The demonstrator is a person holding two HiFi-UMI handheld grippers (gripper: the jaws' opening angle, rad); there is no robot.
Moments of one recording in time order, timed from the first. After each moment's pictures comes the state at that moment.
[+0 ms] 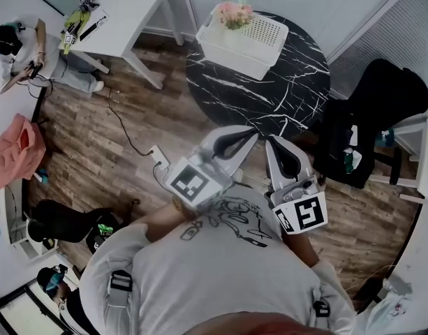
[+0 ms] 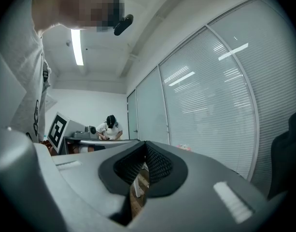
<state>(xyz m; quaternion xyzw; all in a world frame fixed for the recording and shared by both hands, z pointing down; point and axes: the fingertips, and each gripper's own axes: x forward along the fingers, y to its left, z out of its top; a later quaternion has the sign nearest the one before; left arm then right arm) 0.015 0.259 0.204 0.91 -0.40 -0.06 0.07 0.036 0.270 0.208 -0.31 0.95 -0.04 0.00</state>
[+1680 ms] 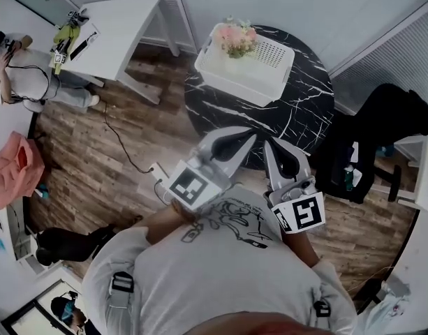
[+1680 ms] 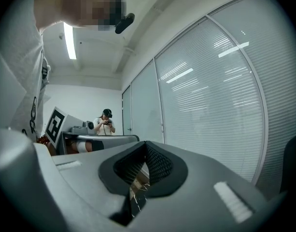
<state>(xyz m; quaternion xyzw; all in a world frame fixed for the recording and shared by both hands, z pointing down) -0.054 0.105 0.211 0.92 -0.39 -0.05 0.07 -0.030 0.115 0.222 -0.33 0.94 -0.05 -0.01</state>
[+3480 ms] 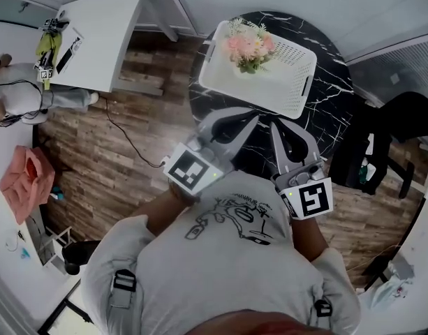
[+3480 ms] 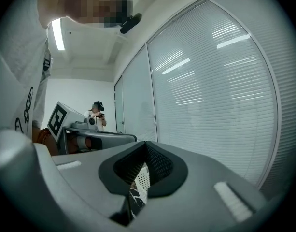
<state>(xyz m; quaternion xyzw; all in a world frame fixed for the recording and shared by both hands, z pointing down) -0.134 -0.080 0.272 0.93 -0.36 0.00 0.11 -0.105 -0.070 0.275 -0.35 0.93 -0.07 -0.05</state>
